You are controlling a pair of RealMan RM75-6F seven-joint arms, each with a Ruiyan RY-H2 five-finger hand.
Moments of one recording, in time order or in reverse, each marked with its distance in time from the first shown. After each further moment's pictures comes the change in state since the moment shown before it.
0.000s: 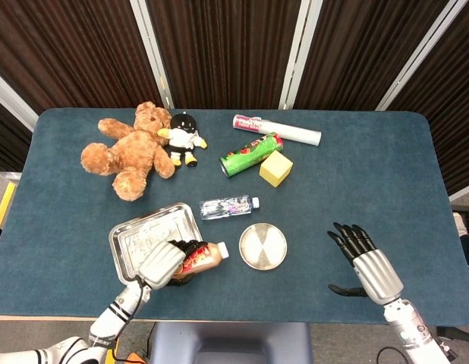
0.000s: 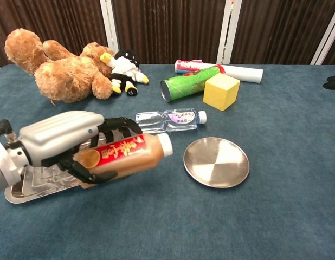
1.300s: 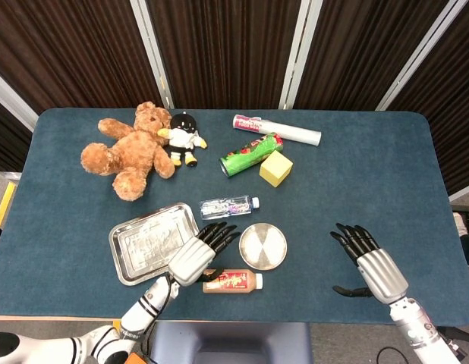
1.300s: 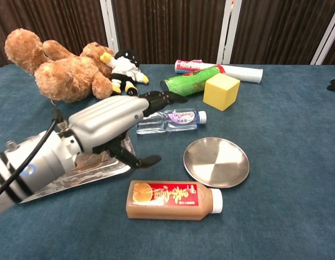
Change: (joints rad) left arm -0.113 -0.169 -0.073 0.152 0.041 0.023 -0.036; right arm 0.000 0.053 0.007 -0.016 -0.017 -0.045 0.048
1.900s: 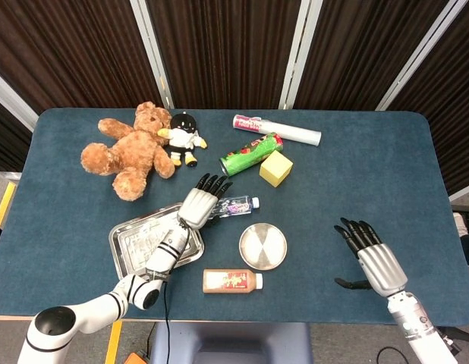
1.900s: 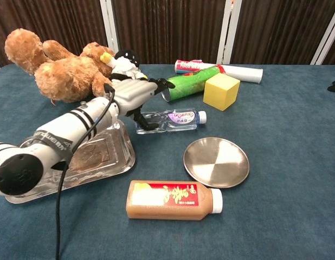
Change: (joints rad) left arm -0.288 -0.238 -0.206 0.643 -0.221 -0.252 -0.044; right arm 0.000 -0.026 0.048 0.007 0.096 -0.047 -0.068
